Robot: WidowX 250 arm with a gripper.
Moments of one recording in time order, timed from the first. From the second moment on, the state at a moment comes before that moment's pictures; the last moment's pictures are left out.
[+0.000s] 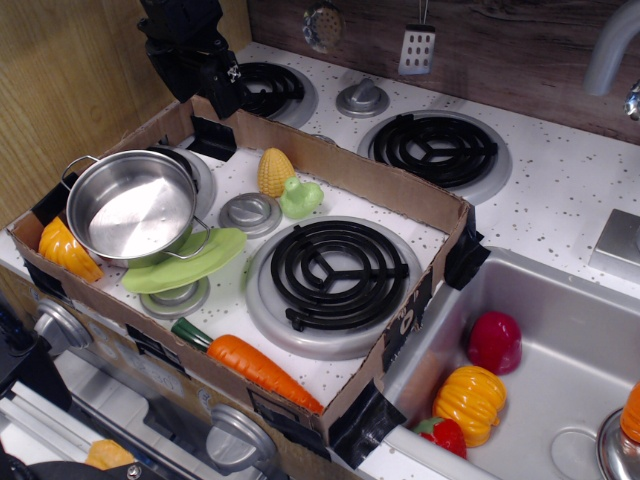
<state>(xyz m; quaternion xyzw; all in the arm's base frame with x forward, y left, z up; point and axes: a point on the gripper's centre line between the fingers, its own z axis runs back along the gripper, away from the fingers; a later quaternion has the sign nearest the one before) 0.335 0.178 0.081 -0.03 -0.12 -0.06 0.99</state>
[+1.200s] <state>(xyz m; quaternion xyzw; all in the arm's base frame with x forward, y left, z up) 0.285 0.120 0.091 0.03 -0.10 0.04 0.99</state>
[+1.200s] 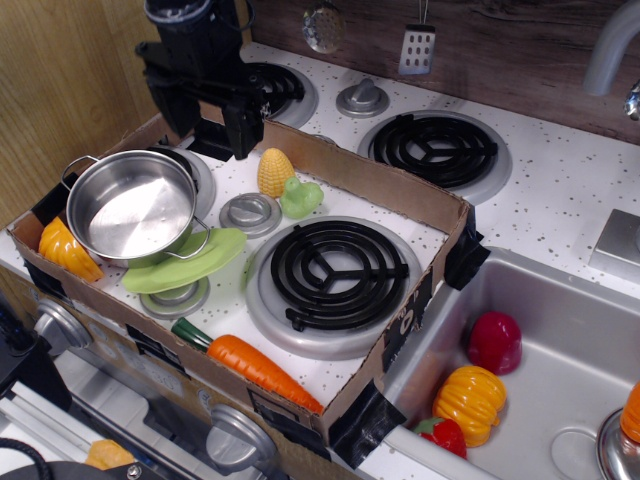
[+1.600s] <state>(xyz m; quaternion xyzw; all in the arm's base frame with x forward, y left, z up) 0.298 0.100 0.080 0.03 -0.14 0.08 0.99</state>
